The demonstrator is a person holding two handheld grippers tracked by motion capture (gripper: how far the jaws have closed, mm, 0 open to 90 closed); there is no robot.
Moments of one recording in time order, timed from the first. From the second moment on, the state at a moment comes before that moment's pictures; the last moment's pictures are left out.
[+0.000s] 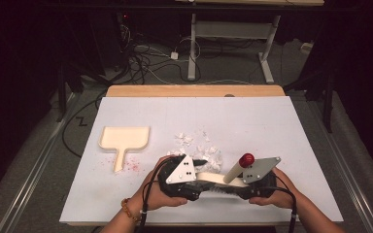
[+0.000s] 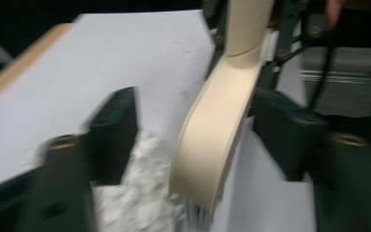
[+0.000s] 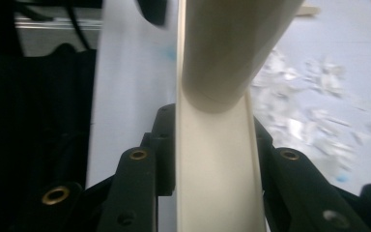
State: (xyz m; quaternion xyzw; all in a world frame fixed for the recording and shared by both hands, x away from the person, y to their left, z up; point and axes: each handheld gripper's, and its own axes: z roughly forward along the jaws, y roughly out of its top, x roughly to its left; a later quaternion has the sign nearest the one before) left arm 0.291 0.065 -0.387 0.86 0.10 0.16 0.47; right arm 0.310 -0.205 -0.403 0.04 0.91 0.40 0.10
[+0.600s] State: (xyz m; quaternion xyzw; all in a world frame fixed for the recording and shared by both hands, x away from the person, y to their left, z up) left arm 0.259 0.179 -0.423 0.81 0.26 0.29 0.43; right arm 0.327 -0.226 -0.390 0.14 0.88 0.43 0.18
